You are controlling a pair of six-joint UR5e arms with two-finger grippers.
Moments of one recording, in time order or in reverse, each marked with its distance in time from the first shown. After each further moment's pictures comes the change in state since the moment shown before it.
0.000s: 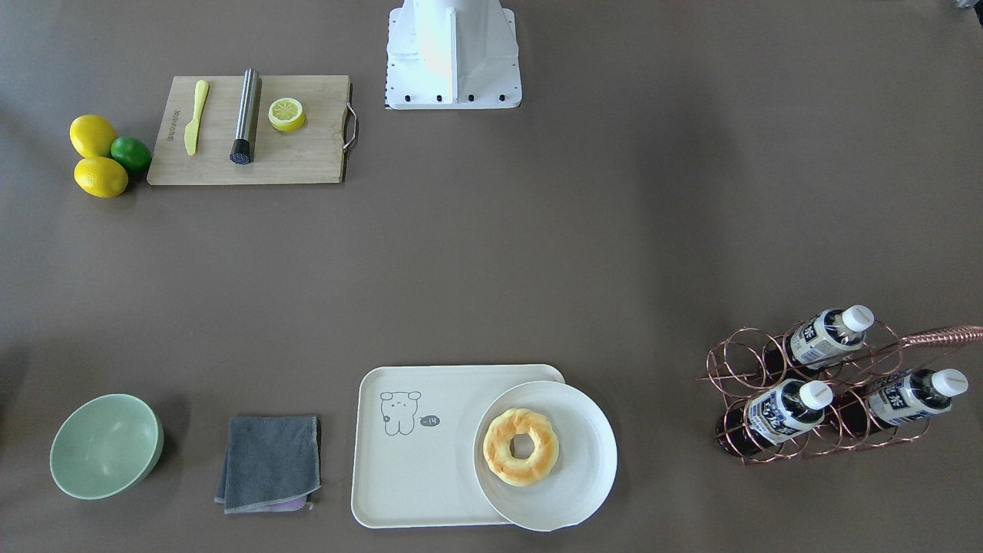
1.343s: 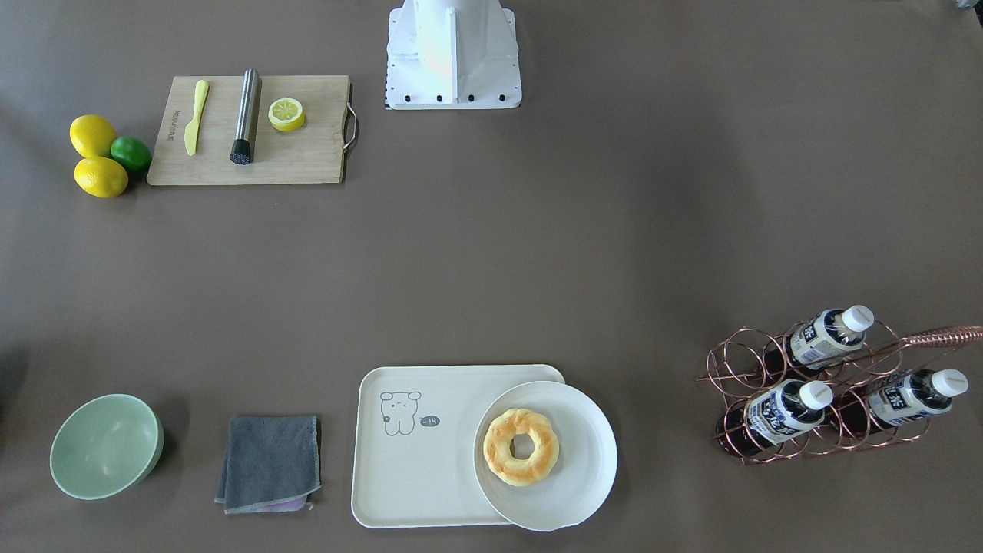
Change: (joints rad) left arm 0.095 -0.126 0.035 -0.622 0.038 -0.531; right arm -0.059 0.017 0.062 0.462 0.060 0.333
